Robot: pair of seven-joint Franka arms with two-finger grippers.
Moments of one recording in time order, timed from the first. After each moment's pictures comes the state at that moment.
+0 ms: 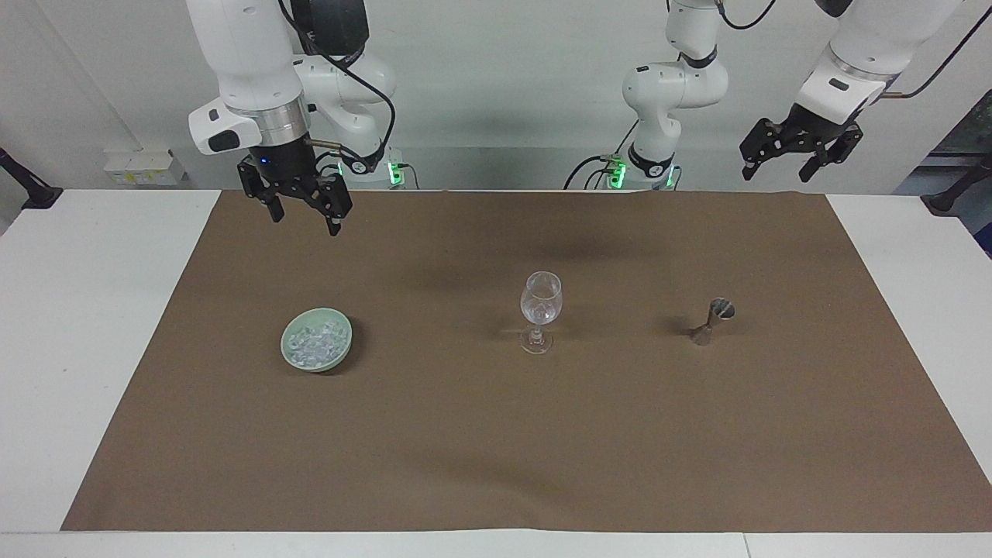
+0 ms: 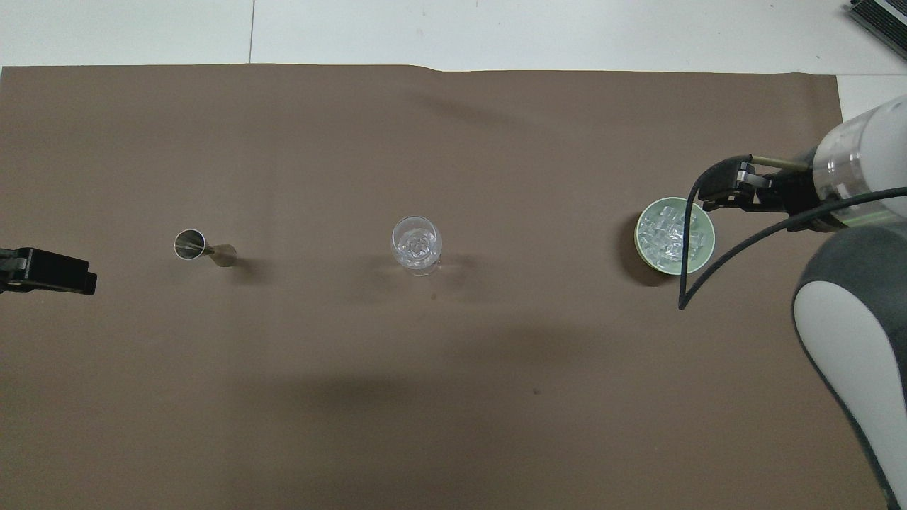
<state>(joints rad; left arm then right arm) 0.02 -0.12 -0.08 -1.61 -0.03 1.43 0.02 0.03 0.03 0.12 -1.53 -0.09 1.62 0.41</state>
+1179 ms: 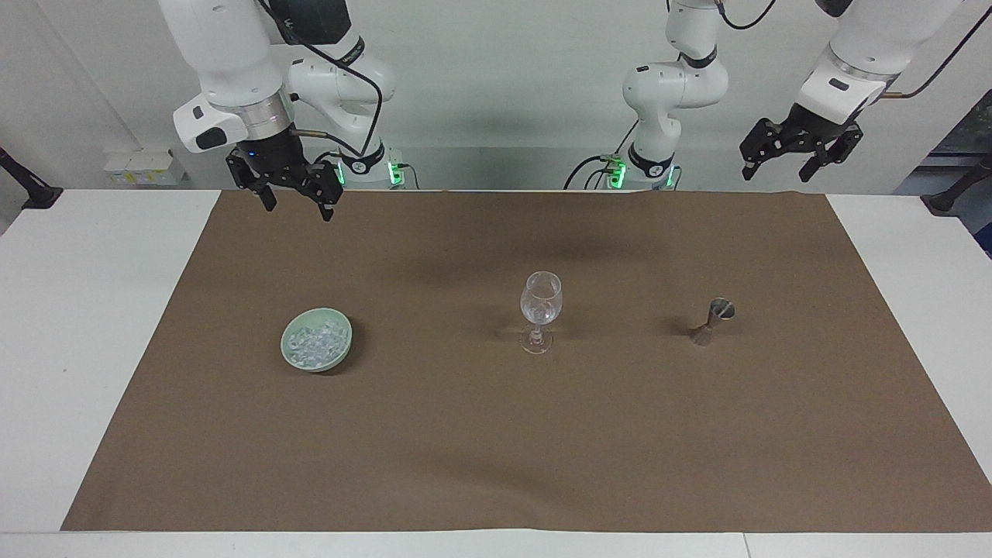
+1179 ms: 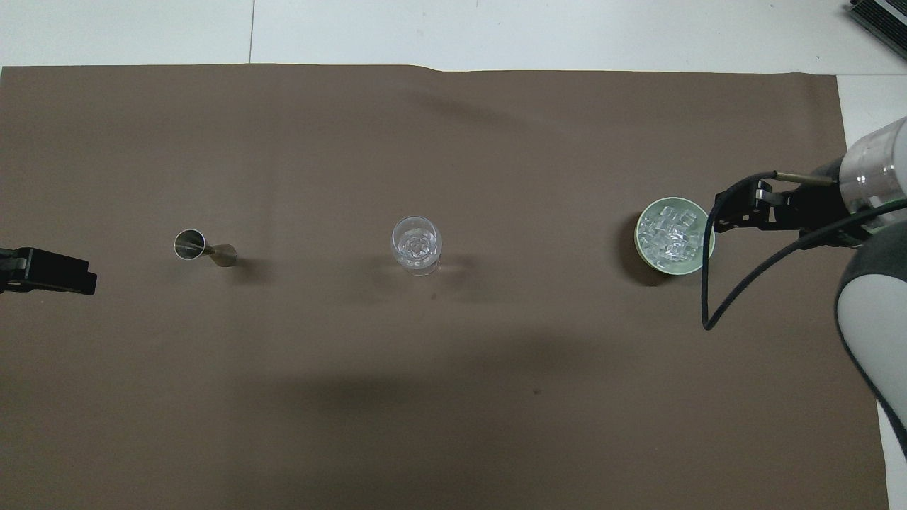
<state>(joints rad) 0.02 -0.12 -0.08 -1.61 -0.03 1.43 0.02 -0.01 0.02 0.12 -1.53 -0.02 1.55 0.33</state>
